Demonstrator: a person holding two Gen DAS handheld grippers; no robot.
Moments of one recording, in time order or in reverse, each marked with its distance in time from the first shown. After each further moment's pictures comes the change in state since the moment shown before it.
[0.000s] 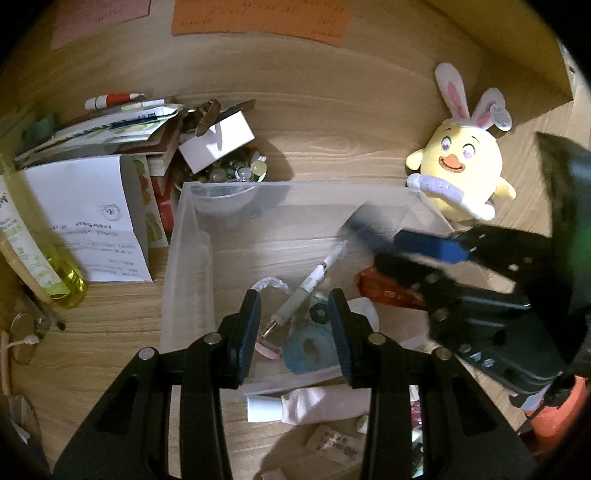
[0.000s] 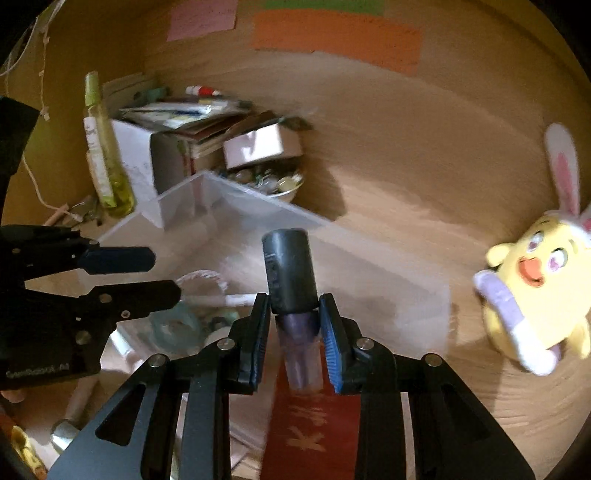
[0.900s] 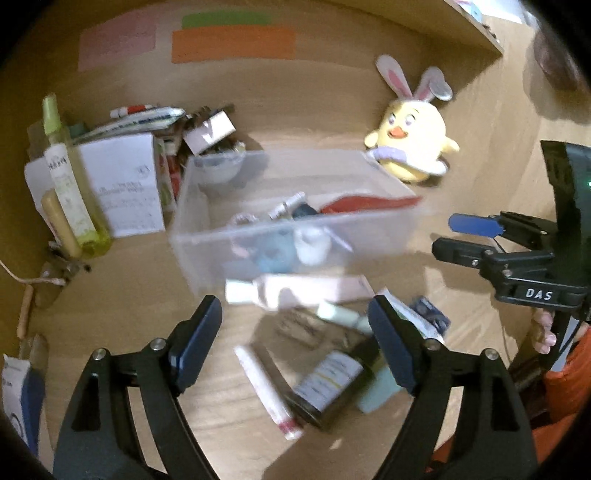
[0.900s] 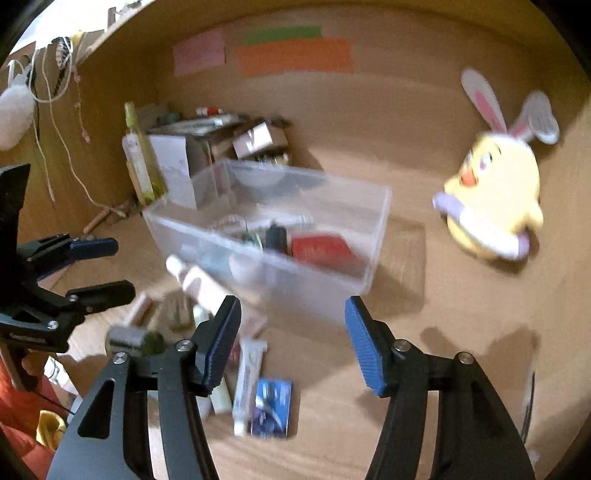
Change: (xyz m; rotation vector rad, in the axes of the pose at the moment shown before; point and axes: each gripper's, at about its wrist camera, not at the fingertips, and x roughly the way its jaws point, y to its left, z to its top) left arm -0.074 -0.035 -0.091 0.097 -0.049 0.001; right arm -0.099 -0.017 -0.107 0.162 -0.056 0.039
